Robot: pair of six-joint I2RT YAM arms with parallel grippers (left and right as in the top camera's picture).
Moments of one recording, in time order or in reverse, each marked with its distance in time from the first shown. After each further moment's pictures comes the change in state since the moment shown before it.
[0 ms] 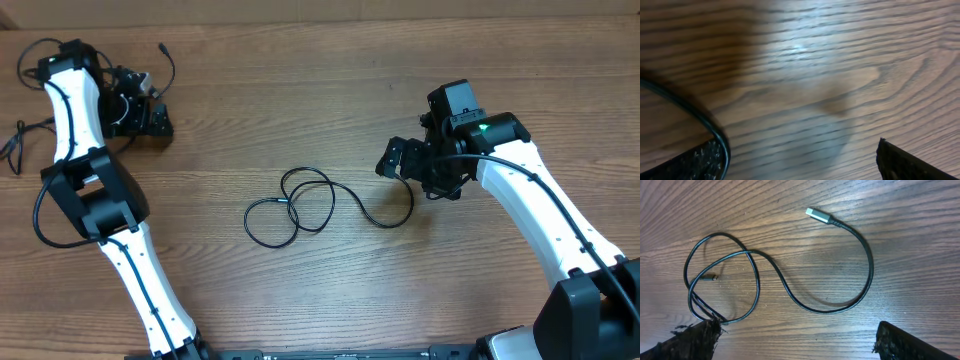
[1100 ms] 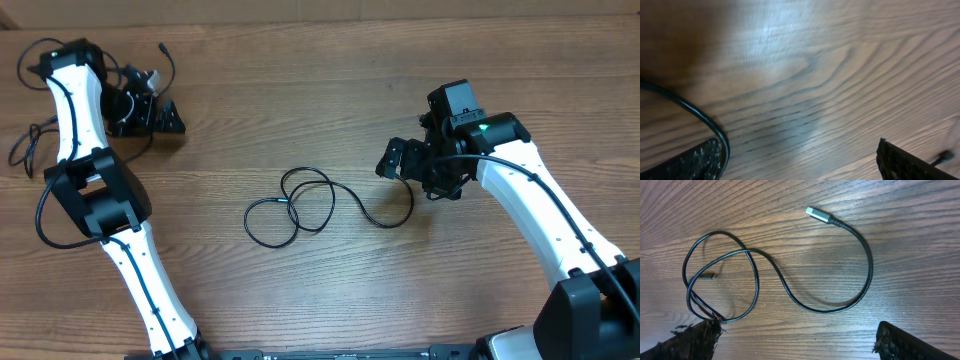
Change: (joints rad) left arm -0.013 -0.012 0.049 -0.130 0.133 0.000; right arm 0.000 0.000 0.000 -0.002 0.000 -0.010
